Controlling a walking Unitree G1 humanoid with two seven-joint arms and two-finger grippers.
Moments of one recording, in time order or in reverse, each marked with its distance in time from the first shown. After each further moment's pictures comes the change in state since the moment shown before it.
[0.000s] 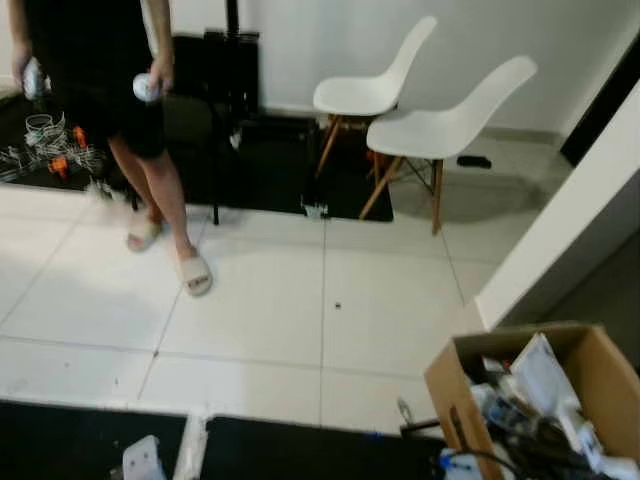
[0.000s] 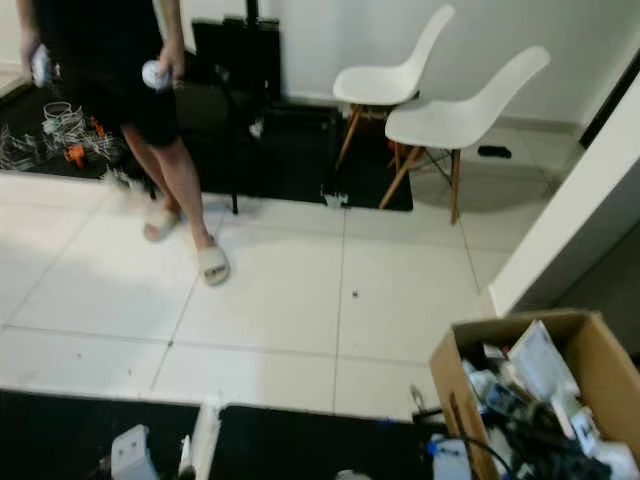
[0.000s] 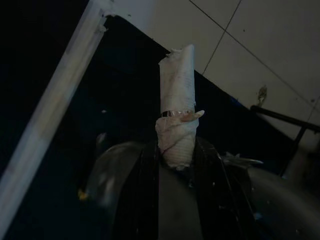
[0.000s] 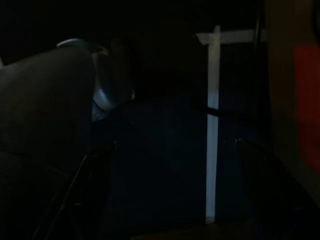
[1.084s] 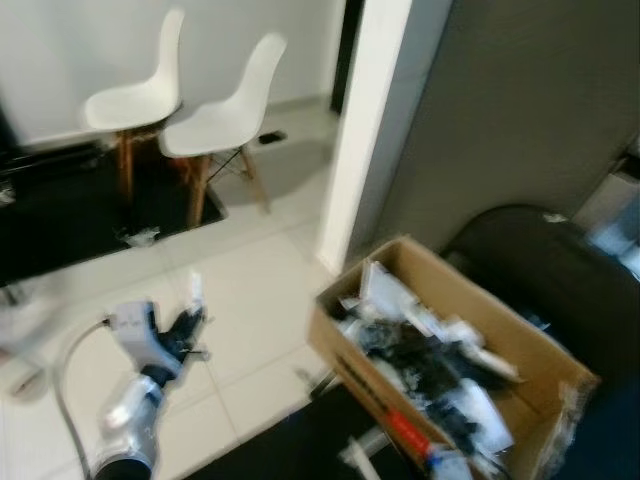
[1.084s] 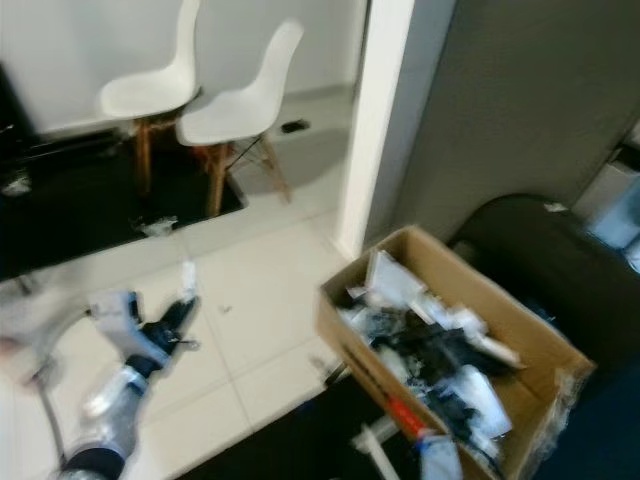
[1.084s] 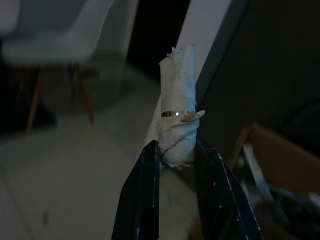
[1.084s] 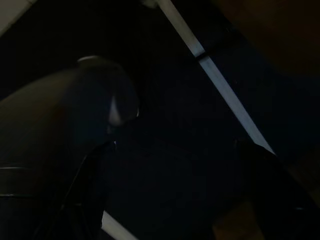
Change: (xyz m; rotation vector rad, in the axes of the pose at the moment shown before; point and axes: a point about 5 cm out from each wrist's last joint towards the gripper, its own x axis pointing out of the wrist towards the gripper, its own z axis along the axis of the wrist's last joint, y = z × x) left arm -0.036 -0.102 0.211 0.401 -0.924 -0.563; right arm 0.001 0.005 0.008 -0.028 -0.034 0.031
